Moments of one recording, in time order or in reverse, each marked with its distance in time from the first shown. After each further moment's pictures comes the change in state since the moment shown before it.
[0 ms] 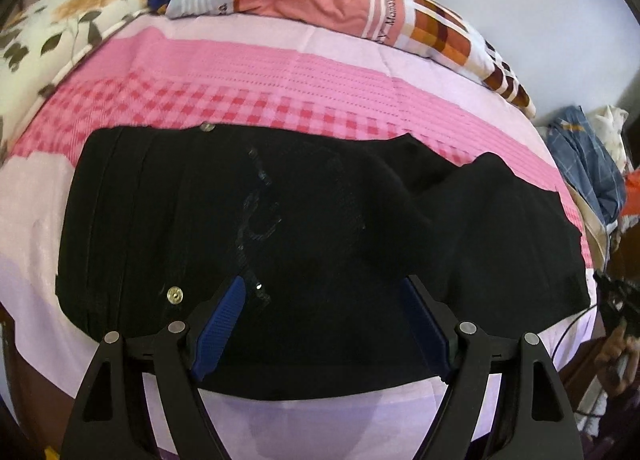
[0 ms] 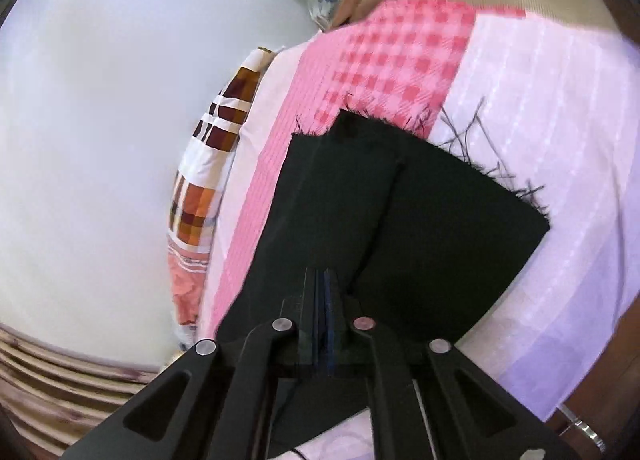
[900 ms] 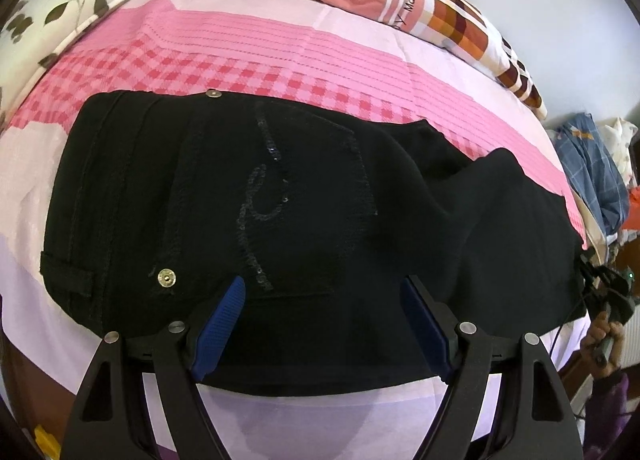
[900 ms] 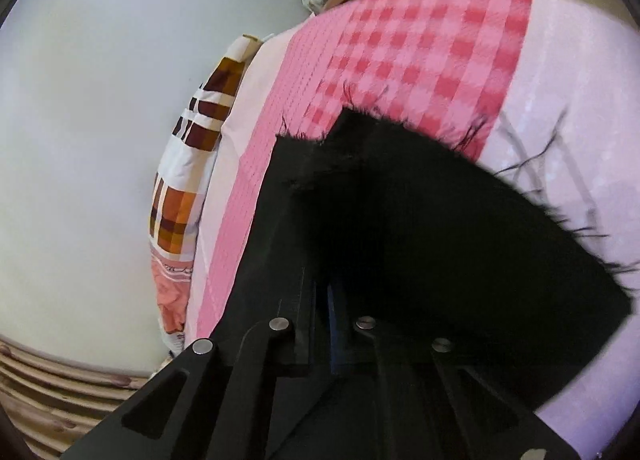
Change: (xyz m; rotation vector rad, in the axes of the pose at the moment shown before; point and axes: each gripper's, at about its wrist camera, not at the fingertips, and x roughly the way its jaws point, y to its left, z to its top) left arm 0.010 0.006 -0.003 -0.059 0.053 0.003; right arm 0.049 0.015 0.022 -0.040 -0.014 -0.070
